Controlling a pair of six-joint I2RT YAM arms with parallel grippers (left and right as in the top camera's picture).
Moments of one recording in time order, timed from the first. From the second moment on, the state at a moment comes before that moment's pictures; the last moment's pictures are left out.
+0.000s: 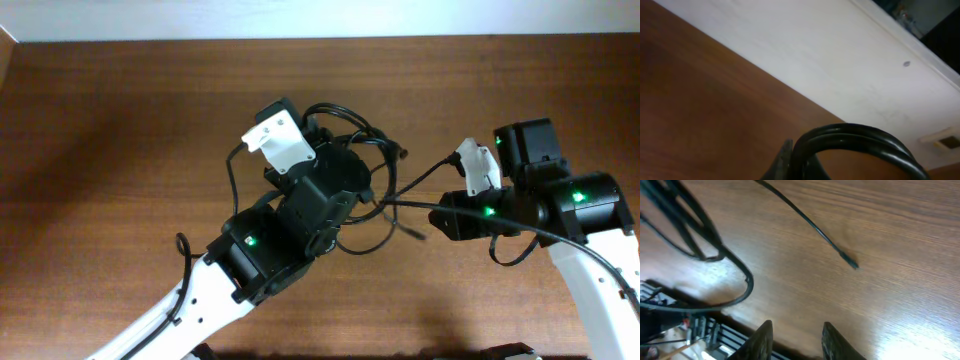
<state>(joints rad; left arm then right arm) -0.87 1.29 1.32 -0.52 -0.84 -0.97 0.18 1.25 1.33 -1.32 -0.38 0.06</state>
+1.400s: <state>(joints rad) -0.87 1.21 1.32 -0.72 -0.67 -1.05 0.18 1.25 1.33 -1.23 -0.32 -0.05</state>
